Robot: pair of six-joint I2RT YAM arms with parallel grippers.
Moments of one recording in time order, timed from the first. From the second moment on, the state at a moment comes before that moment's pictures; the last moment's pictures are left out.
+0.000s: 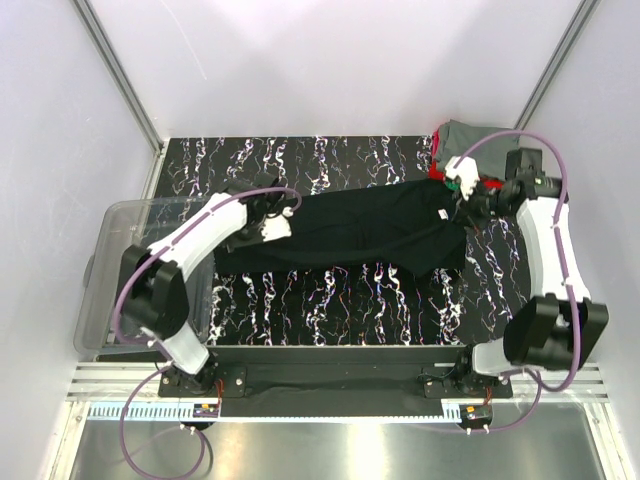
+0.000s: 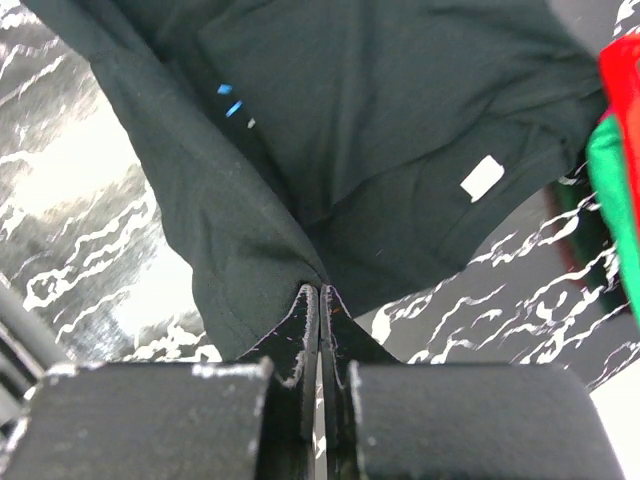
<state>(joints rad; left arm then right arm) -0.47 1.63 1.36 -1.21 -0.42 0.78 -0.16 1.40 1.36 -1.05 -0.62 -0.99</state>
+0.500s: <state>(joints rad) -0.40 1.89 1.47 -1.16 -0.43 0.77 -0.16 1.78 1.63 -0.98 -0.65 -0.91</state>
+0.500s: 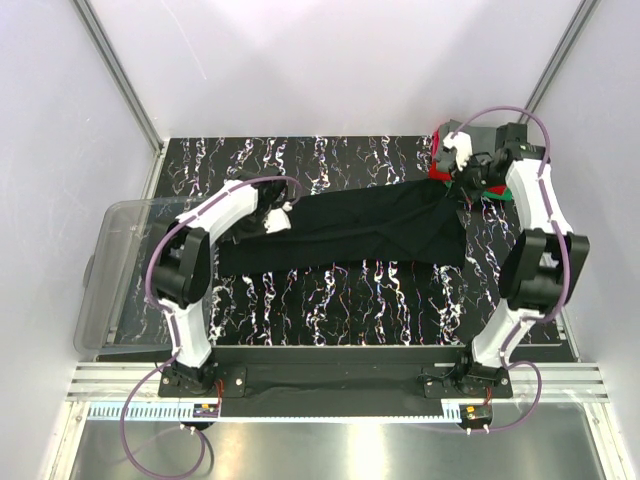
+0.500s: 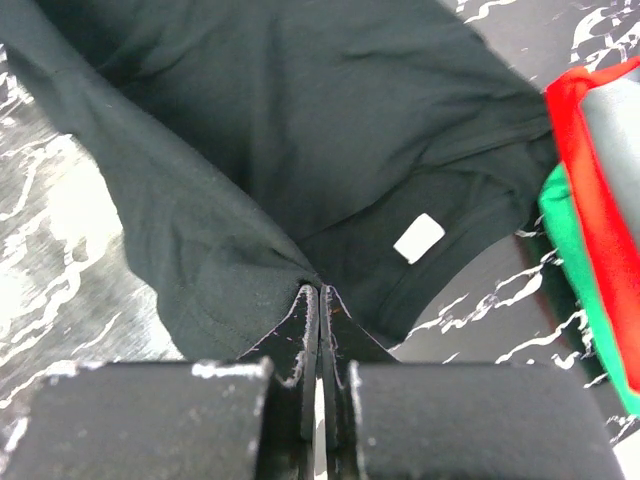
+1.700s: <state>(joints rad) -0.42 1.81 1.26 -1.03 -0.30 0.57 -0.08 1.81 1.44 -1.05 -0.54 -0.86</state>
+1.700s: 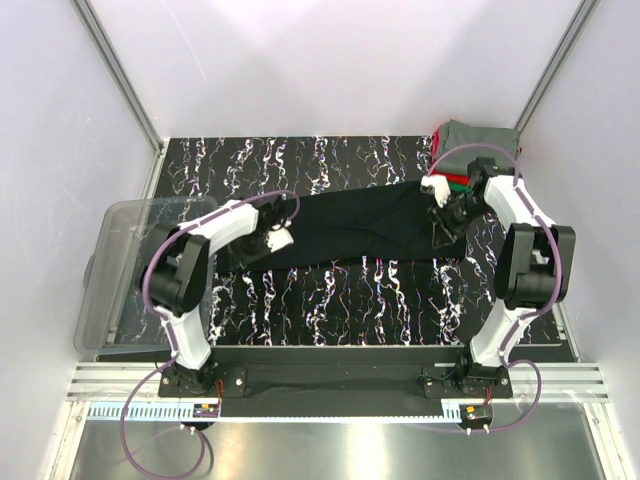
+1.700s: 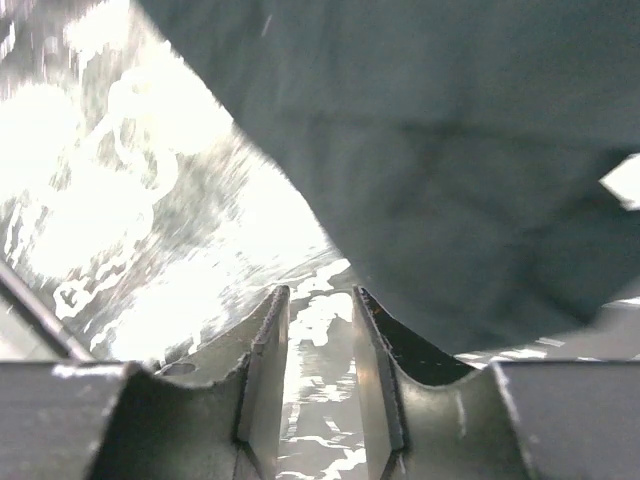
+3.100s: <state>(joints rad) -0.38 1.76 1.19 -0.89 -0.32 0.58 -0.19 1.87 1.53 -1.07 -0.50 -0.97</state>
